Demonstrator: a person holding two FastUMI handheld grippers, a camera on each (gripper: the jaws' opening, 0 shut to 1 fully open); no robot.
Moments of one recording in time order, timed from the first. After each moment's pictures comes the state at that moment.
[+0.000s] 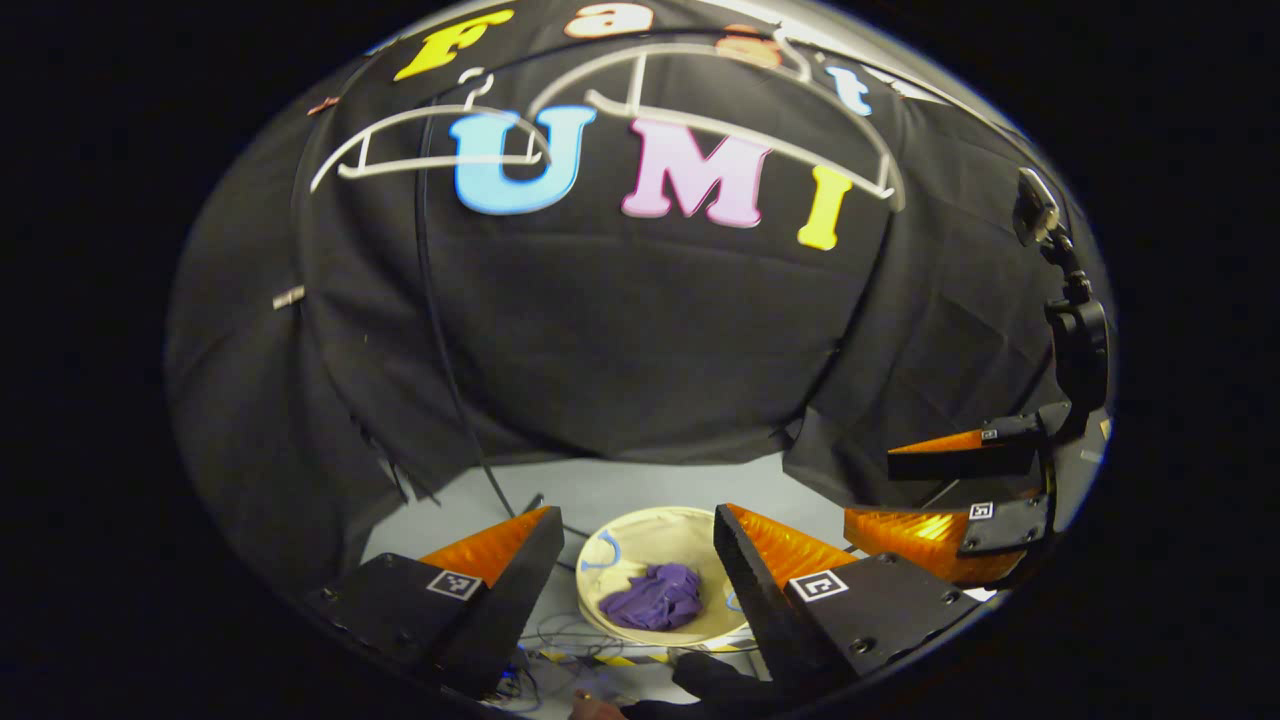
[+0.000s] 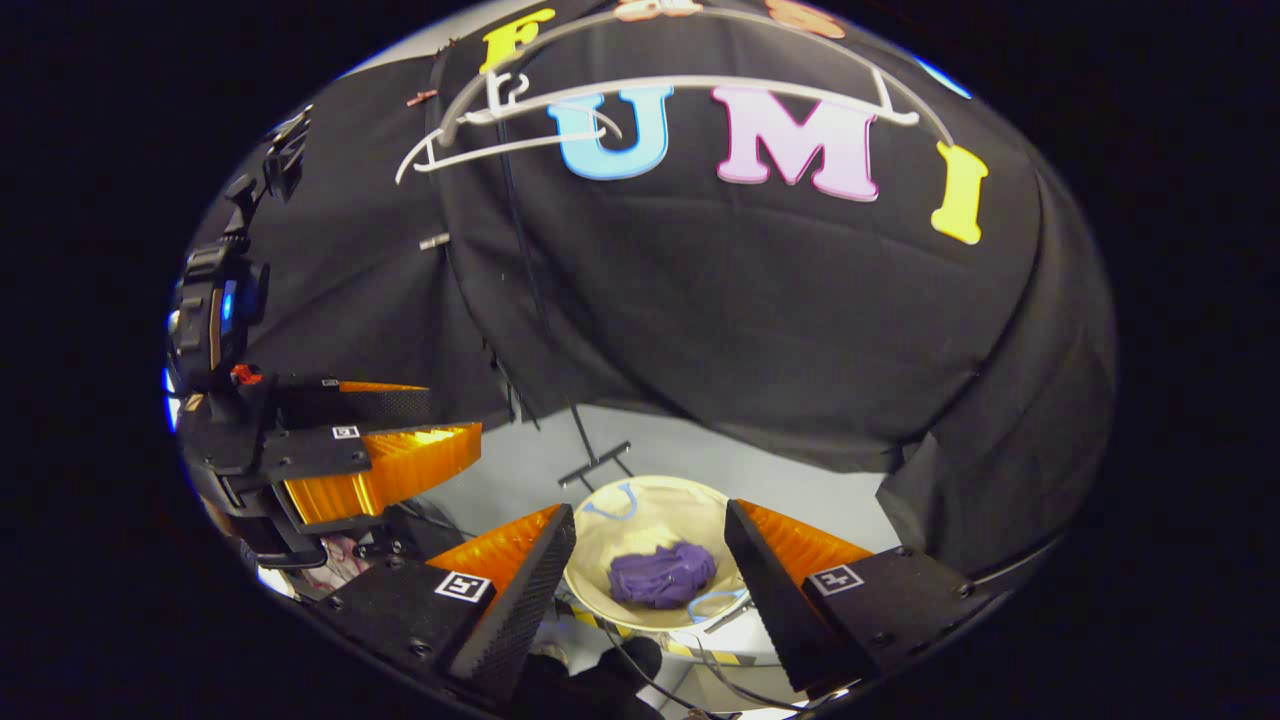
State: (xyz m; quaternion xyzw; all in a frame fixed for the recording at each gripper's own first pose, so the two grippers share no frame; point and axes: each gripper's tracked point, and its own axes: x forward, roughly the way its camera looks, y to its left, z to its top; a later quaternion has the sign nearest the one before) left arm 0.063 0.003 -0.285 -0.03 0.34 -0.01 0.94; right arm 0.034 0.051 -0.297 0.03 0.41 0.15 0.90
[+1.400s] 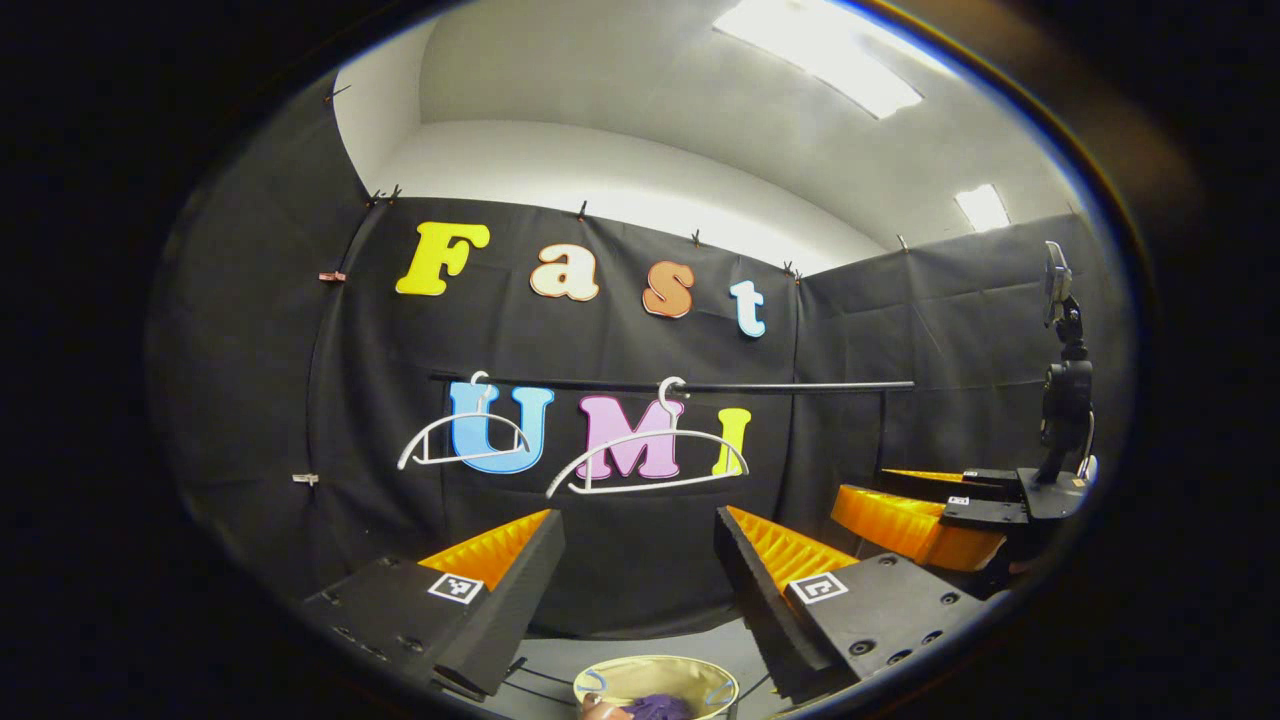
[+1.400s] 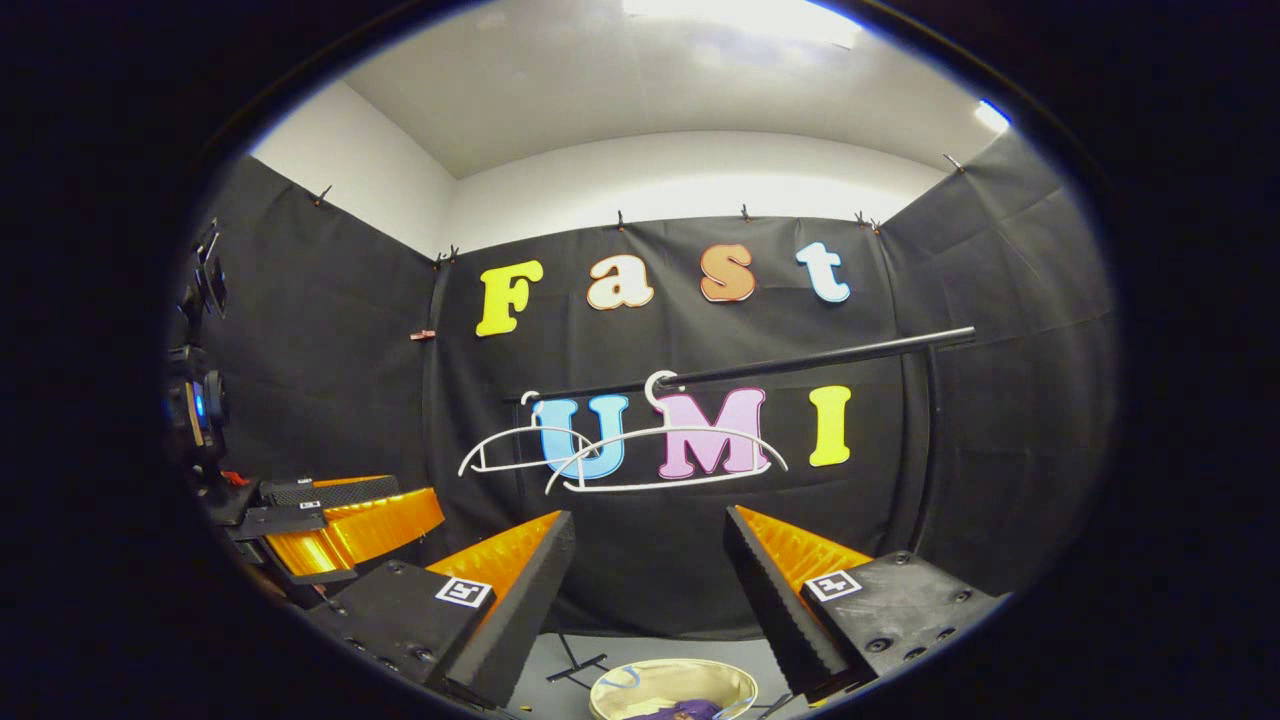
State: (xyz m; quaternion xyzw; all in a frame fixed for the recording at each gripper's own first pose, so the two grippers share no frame) left arm -0.054 -0.008 -0.030 -0.02 0.01 -0.07 1.00; right arm -0.054 0.058 0.006 0.08 0.03 0.02 1.00
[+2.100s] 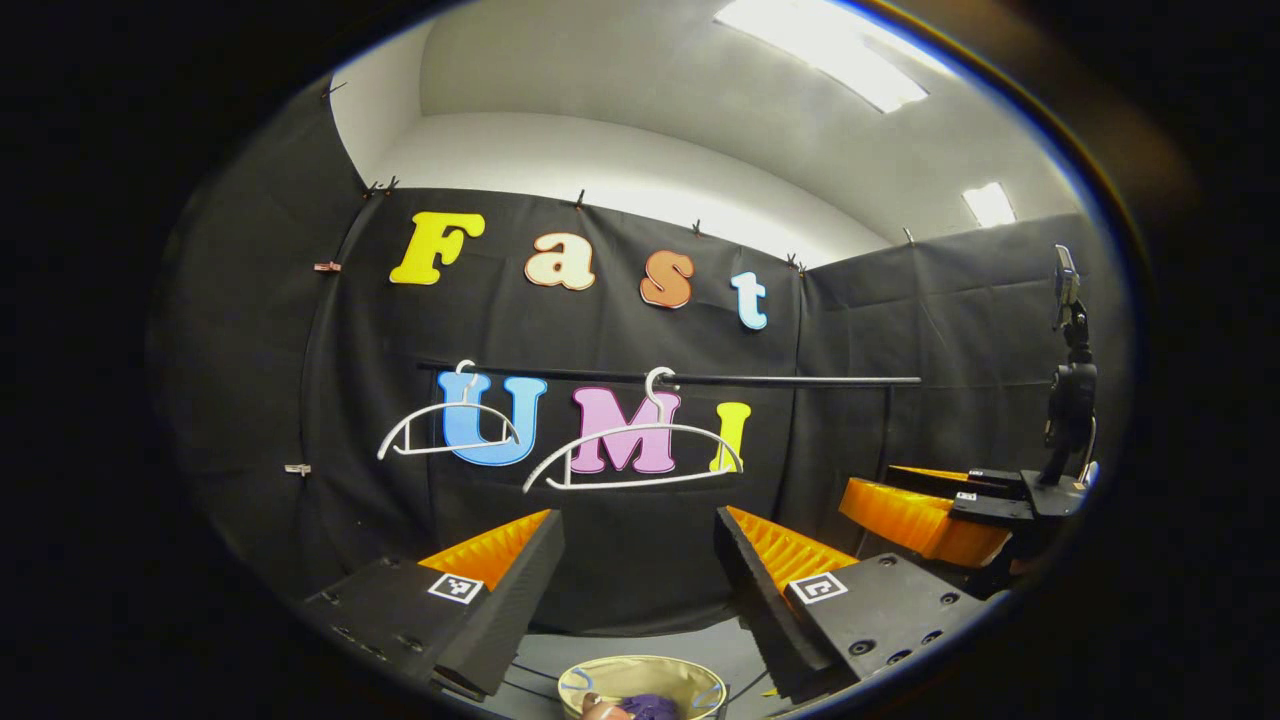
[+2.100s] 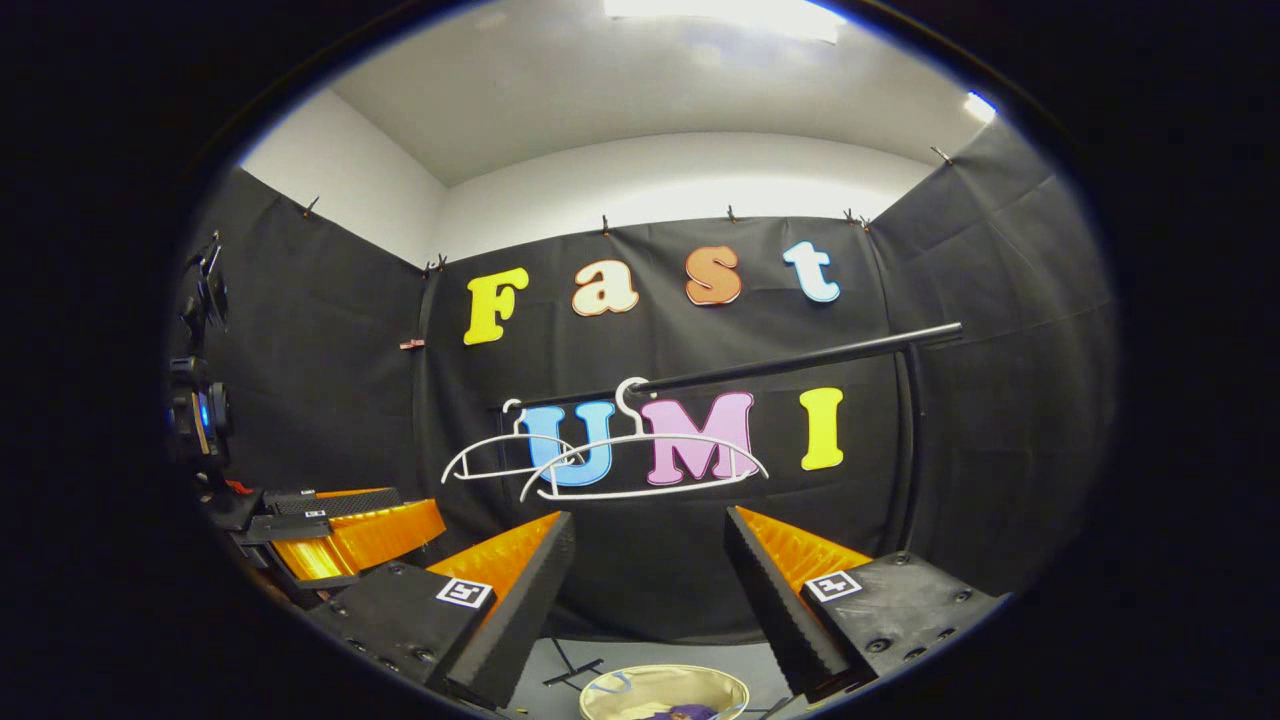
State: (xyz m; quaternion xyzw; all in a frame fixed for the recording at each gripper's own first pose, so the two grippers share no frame) left arm -0.026 -0.030 -0.041 -0.03 0.03 -0.06 1.00; right arm -0.041 0.023 0.000 0.09 0.04 0.02 1.00
